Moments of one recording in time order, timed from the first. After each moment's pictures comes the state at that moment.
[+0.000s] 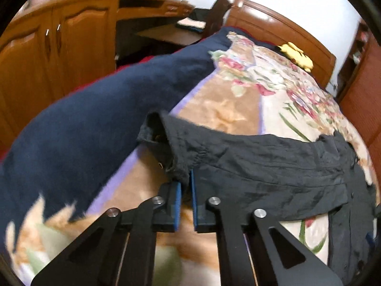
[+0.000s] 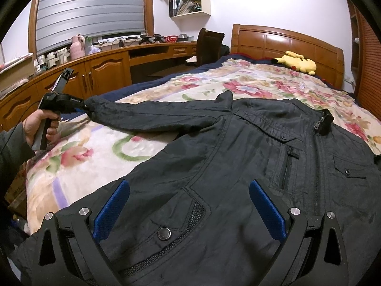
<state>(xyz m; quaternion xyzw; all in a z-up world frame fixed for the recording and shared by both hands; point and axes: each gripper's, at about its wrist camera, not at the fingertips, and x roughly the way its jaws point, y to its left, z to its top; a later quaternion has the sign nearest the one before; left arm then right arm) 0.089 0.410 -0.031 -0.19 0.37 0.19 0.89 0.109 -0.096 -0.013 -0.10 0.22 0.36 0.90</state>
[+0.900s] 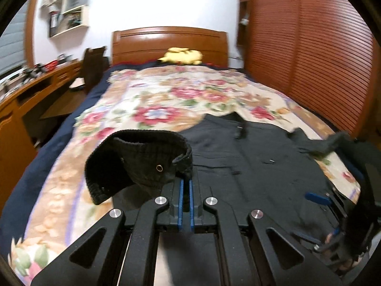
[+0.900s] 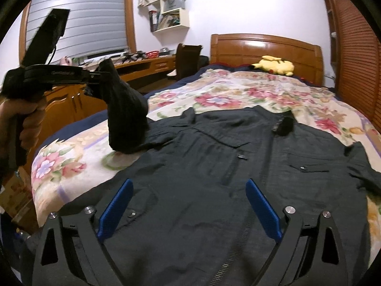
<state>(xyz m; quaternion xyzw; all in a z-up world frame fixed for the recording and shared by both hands) 0.102 0.098 0.105 -0.02 0.30 -0.04 0.95 0.101 -0.180 0.014 -0.06 0.21 0.32 0.92</state>
